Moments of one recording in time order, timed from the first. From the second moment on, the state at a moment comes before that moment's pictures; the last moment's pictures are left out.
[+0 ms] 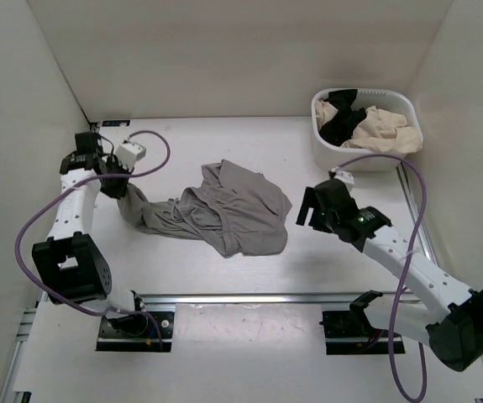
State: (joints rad) left arm 0.21 1.51 1.35 -0.86 0.23 0.74; right arm 0.59 1.05 0.82 -0.64 0.29 0.70
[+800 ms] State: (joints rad) left arm 0.23 1.29 0.92 -0.84 0.08 0.61; right arm 1.07 2.07 1.59 -0.77 -0.03 0.07
